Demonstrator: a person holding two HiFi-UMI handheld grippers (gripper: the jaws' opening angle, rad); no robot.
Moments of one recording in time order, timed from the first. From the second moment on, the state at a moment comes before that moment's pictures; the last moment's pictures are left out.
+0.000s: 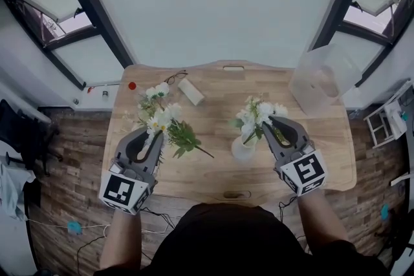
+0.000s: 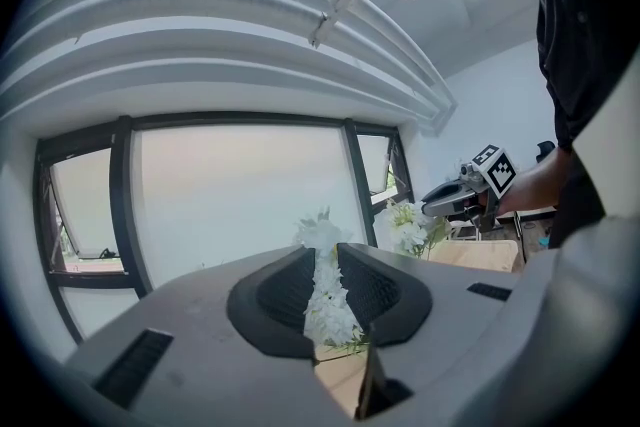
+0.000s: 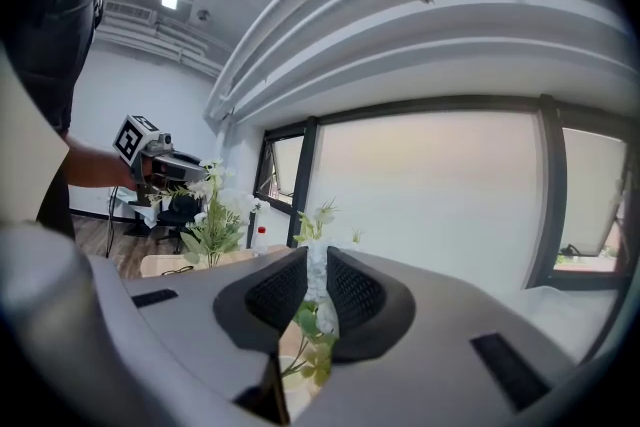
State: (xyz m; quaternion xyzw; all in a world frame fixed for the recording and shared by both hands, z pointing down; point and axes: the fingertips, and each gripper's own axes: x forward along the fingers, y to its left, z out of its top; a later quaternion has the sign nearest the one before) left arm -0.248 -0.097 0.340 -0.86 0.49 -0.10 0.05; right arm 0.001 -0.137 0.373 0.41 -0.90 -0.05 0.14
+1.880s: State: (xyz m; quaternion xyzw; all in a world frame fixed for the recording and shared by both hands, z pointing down) left arm -0.180 -0.150 0.272 -0.88 0.45 -0.08 0.11; right arm 0.162 -0.149 0.306 0.54 -0.83 -0.06 0.08
